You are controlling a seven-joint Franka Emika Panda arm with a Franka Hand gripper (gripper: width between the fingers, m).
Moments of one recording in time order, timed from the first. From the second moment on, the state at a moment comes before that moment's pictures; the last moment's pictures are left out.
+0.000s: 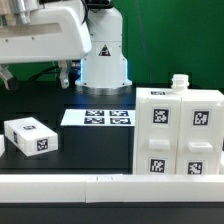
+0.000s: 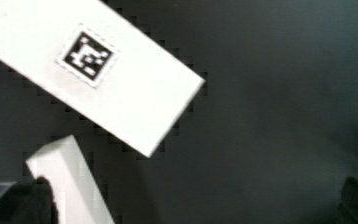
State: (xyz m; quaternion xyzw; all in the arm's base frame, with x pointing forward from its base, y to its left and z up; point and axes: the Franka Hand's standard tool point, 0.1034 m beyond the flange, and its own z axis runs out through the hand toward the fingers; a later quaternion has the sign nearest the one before) arm 0.512 -0.151 0.106 -0.98 0.17 0.04 0.06
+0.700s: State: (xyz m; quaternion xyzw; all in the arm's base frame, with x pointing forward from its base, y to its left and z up) arm 0.489 -0.168 0.067 -0.98 -0.21 0.01 0.04
